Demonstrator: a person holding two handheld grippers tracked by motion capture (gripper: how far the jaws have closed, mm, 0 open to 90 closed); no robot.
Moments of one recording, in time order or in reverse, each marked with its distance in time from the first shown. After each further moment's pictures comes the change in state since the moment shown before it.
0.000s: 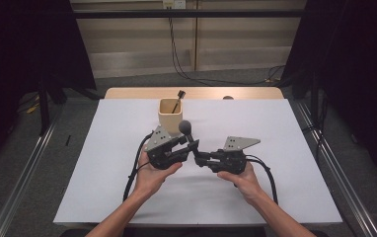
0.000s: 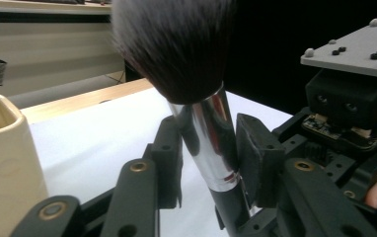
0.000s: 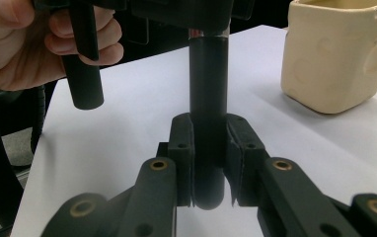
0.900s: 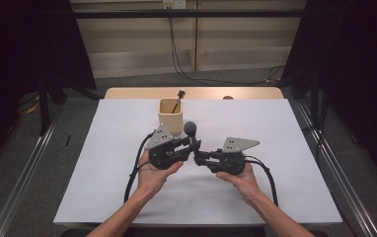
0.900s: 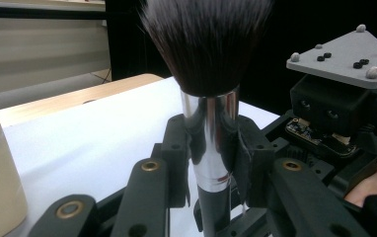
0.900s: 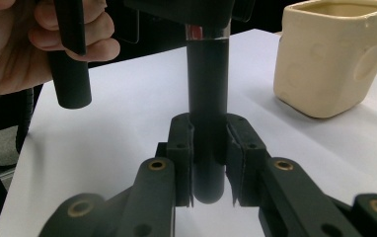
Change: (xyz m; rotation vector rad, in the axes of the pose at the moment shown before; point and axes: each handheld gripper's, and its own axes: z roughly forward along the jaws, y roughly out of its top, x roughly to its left) left arm -0.002 0.004 0.002 0.009 -0.042 -0.004; right arm 0.003 0.000 0.002 -0.007 -0.032 -0.030
